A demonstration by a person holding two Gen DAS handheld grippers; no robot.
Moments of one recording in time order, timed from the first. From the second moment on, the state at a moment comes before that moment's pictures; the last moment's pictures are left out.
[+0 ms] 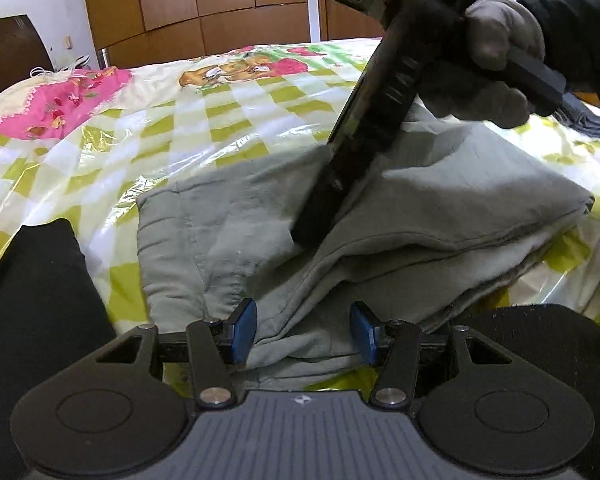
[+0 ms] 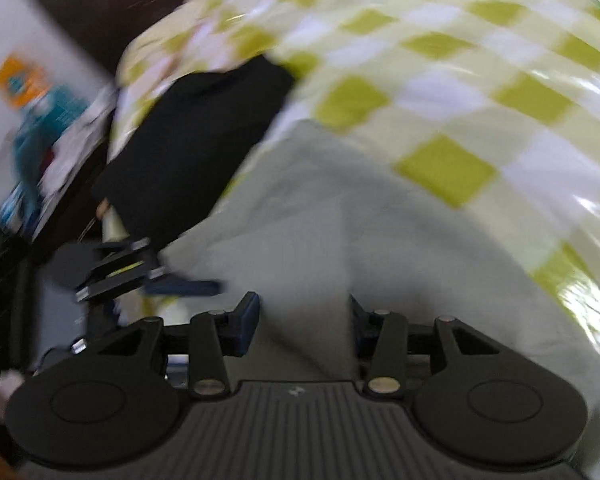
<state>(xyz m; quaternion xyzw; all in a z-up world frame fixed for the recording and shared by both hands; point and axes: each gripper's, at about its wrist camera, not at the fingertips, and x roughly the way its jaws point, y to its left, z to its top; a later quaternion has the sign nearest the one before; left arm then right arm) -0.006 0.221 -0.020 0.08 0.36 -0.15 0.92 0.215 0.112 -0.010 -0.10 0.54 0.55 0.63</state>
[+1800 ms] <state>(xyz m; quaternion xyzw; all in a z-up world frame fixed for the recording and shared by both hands) 0.005 0.205 -0.007 0.10 0.36 -0.15 0.91 0.174 0.107 0.025 -0.18 0.36 0.49 0.77</state>
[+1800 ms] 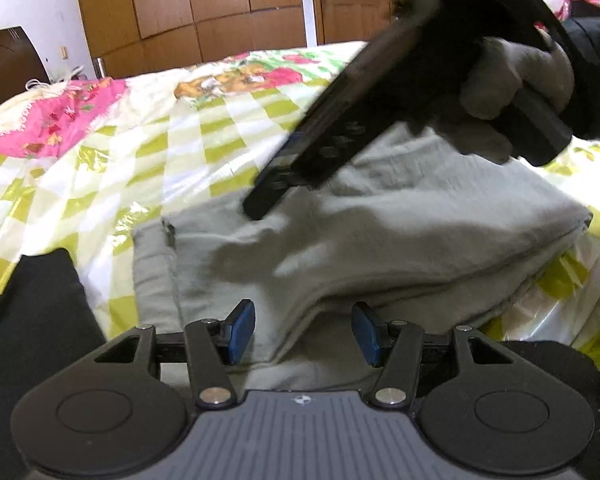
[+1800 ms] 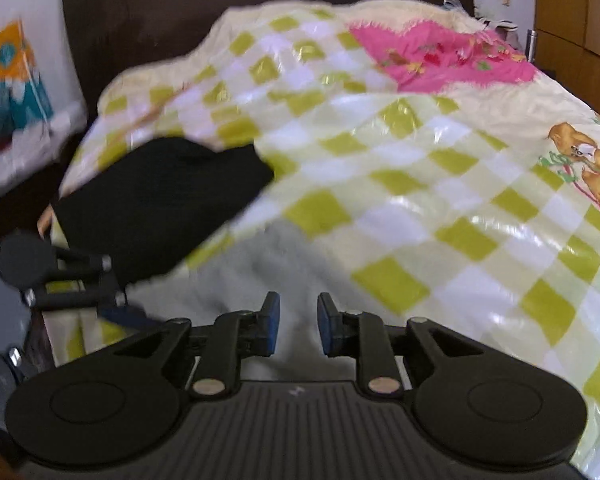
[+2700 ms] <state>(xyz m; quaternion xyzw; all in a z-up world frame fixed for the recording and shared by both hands) 0.006 0.217 -0.025 0.05 0.38 -0.16 0.91 0.198 0.142 0.012 -0.20 0.36 0.51 0.76</state>
